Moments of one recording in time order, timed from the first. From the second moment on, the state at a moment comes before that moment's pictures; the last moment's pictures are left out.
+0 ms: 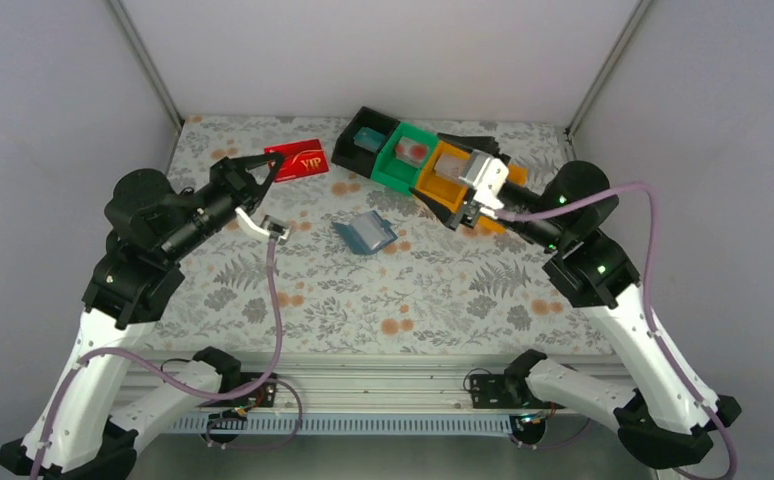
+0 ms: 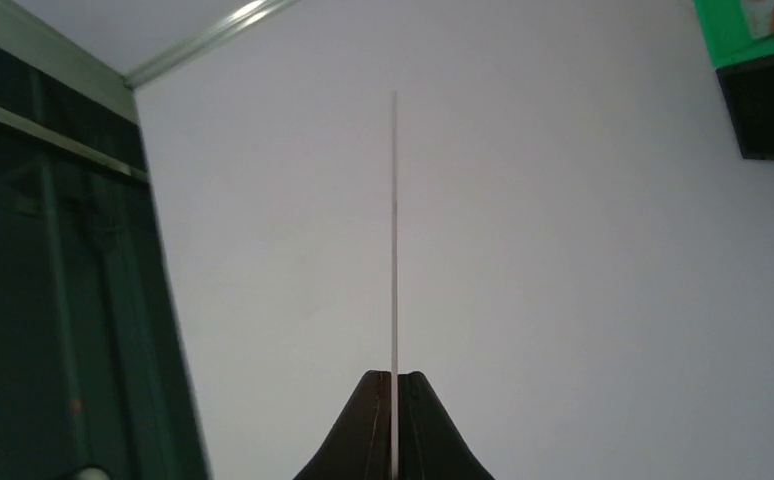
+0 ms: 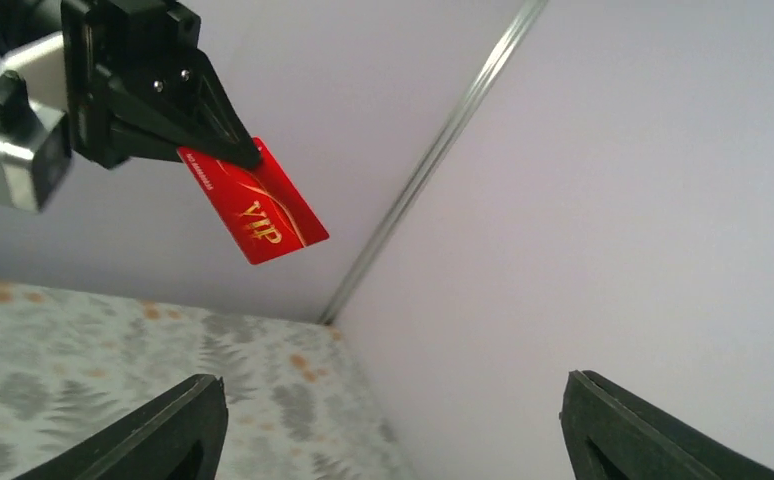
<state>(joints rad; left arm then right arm) -0.43 0.83 1.27 -0.44 0.29 2.04 0.65 0.96 1.36 -0.33 -0.42 -0.45</state>
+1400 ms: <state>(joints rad) -0.62 1.08 1.51 -0.67 0.13 1.44 0.95 1.34 1.21 0.32 0.10 -1.46</state>
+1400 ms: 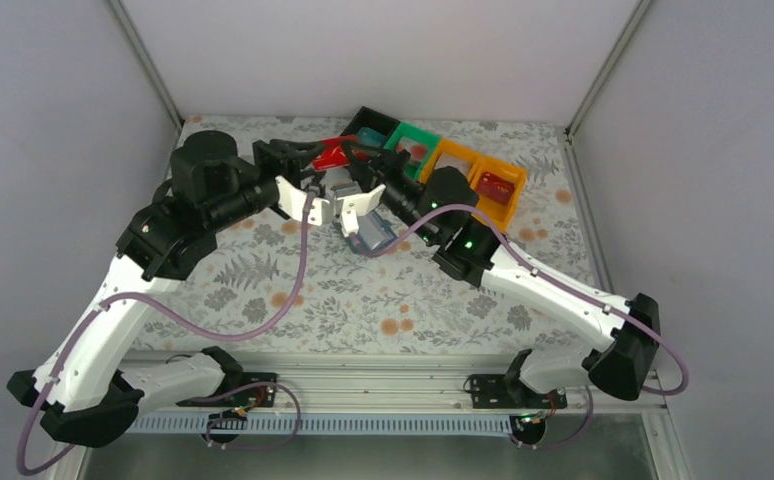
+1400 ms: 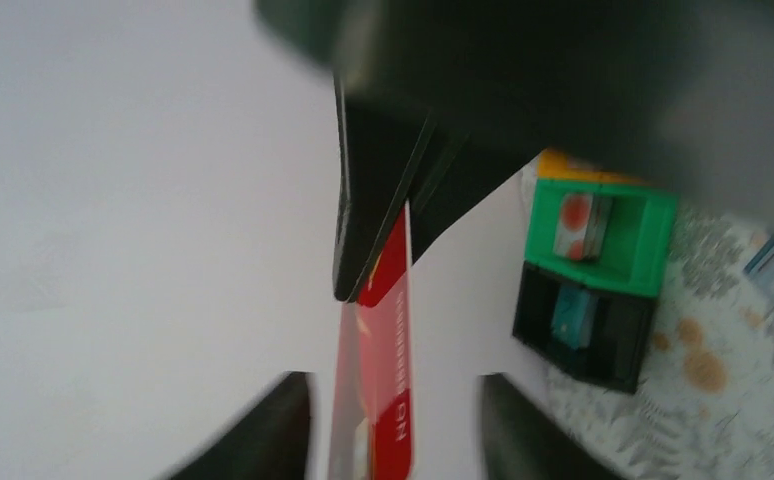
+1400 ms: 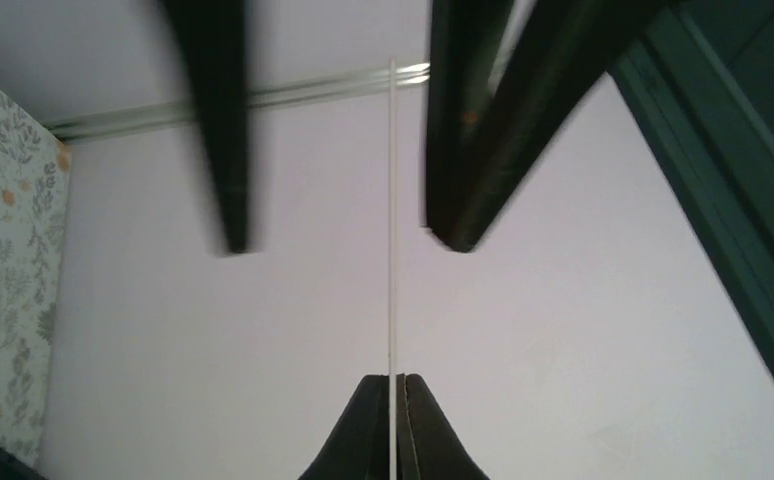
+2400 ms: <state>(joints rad) -0.34 1.25 1.32 -0.90 0.37 0.49 0.19 1.33 1.14 -0.33 0.10 -1.02</state>
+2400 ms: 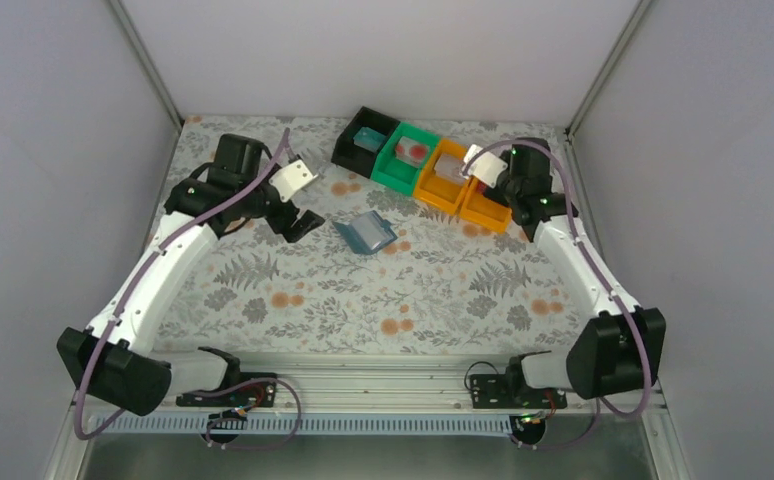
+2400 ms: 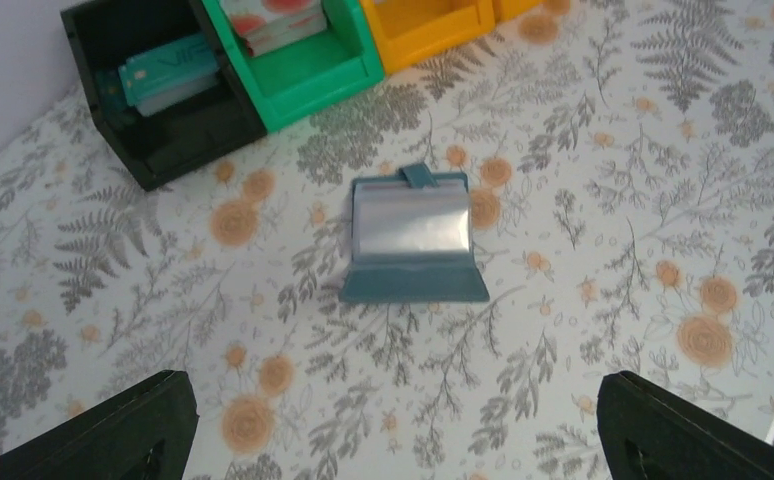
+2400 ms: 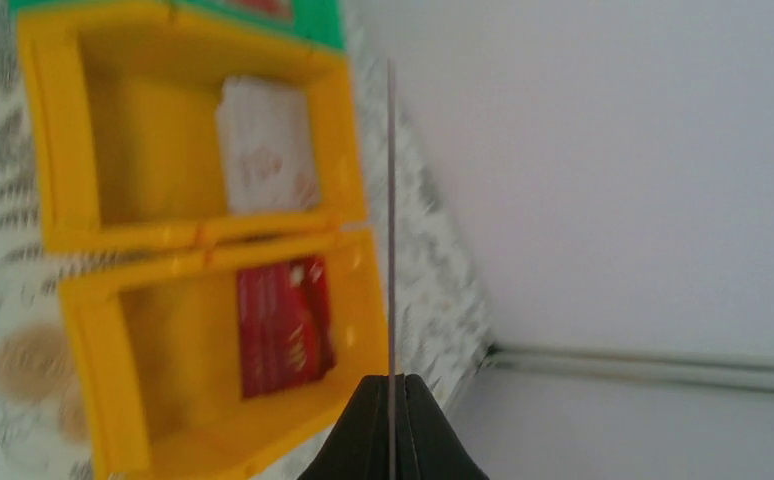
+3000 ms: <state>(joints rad) -0.18 1.42 1.29 -0.76 0.55 0.52 0.00 1.69 1.15 -0.23 0.13 -1.15</state>
